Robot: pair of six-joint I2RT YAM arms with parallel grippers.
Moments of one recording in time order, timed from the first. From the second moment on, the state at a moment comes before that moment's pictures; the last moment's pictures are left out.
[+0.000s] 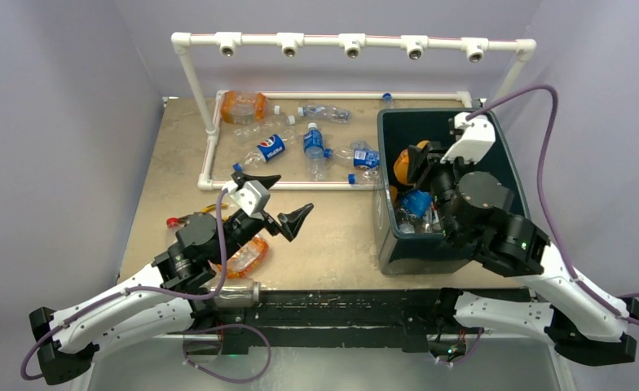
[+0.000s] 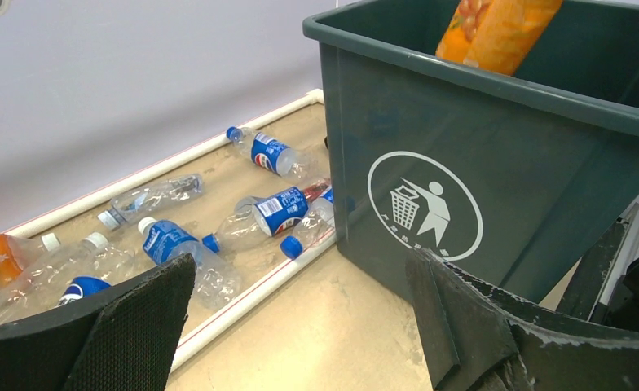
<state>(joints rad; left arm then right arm) -1.00 0.67 0.67 0.16 -0.21 0.04 1.05 0.87 1.34 -0.47 0.99 0.15</state>
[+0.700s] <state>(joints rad) -1.02 0.70 0.67 0.14 -0.22 0.04 1.04 0.81 1.18 -0.62 0.92 0.43</state>
